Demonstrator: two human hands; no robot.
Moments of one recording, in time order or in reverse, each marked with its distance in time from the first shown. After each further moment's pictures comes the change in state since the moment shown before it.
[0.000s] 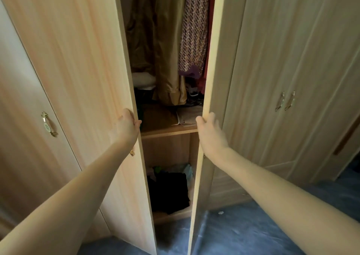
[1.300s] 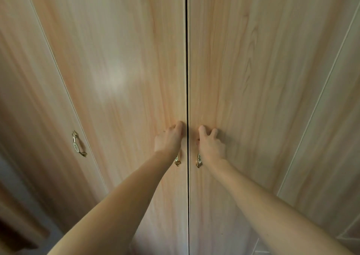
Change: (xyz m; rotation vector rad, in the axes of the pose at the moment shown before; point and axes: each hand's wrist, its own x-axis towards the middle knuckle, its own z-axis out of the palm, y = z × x) left_hand 0.148 -0.007 0.102 0.401 -0.089 0.103; right_hand 0.226 -0.070 0.148 0.206 -0.104 -0.045
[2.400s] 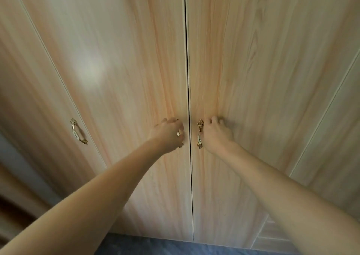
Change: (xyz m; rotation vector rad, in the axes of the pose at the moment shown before) left_hand -0.013 -0.002 -0.017 -0.011 -0.255 0.089; right_hand 0.021 0.023 0.009 -0.109 -0.100 -0.151
